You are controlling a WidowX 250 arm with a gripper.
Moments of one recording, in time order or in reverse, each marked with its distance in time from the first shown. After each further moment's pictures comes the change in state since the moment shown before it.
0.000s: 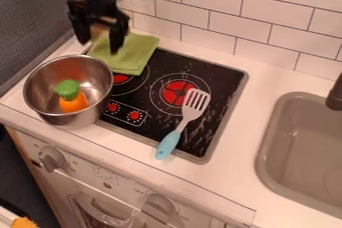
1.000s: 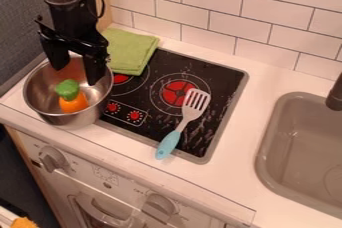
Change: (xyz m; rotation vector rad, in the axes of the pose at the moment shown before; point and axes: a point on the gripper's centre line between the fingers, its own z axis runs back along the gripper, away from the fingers) arm -0.107 -0.025 0.055 -0.029 -0.034 -0.146
